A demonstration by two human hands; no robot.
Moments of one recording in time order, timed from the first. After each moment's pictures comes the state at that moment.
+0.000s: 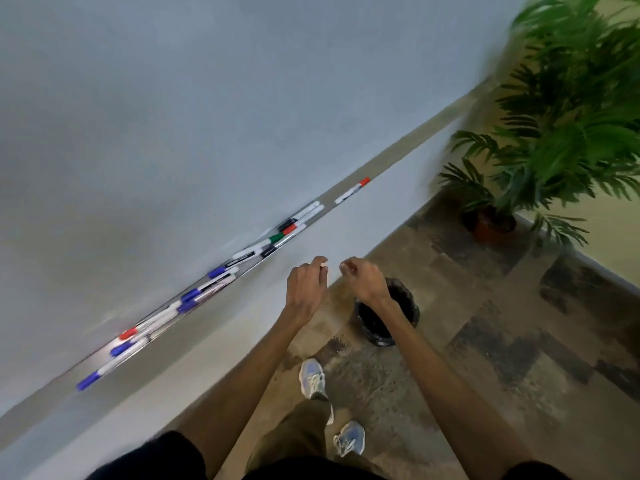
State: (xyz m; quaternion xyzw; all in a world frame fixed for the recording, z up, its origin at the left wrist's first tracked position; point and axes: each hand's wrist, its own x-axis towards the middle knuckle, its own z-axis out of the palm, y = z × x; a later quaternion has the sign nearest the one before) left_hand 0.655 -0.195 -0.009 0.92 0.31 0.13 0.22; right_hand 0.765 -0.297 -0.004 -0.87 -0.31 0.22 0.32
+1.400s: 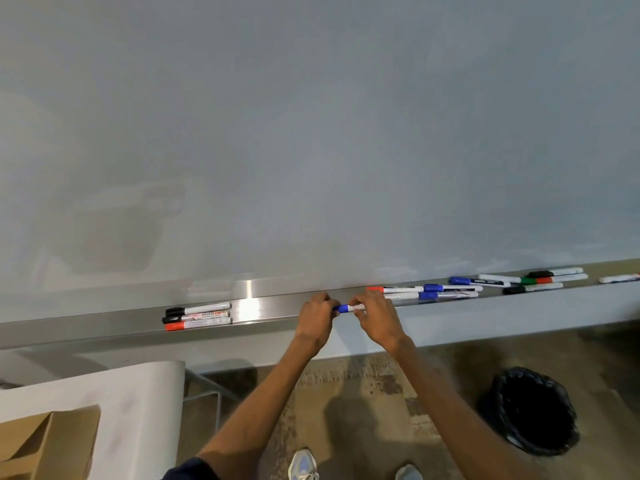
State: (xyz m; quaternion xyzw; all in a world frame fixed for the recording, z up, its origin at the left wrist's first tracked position) left_hand 0.210 -0.020 -0.036 0.82 0.52 0.08 0.22; right_hand 0.364 -0.057 -0.023 -0.73 -0.64 0.19 0.15
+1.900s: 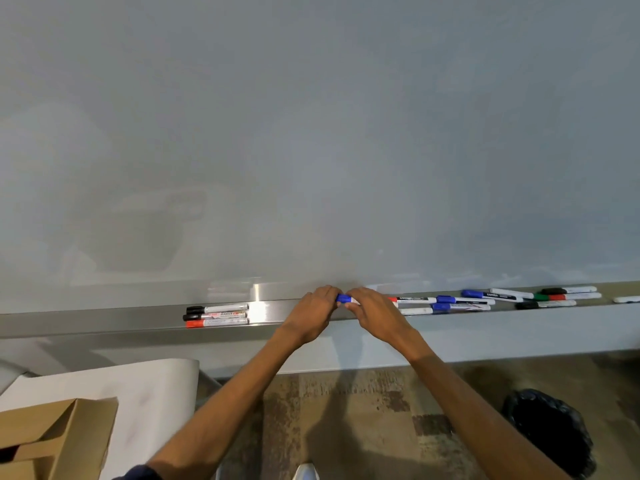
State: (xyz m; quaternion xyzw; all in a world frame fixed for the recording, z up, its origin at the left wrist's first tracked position) left_hand 0.161 -0.005 0.010 0.89 0.40 0.12 0.18; right_hand 0.340 -0.047 0.022 -0.63 -0.73 0.20 0.16
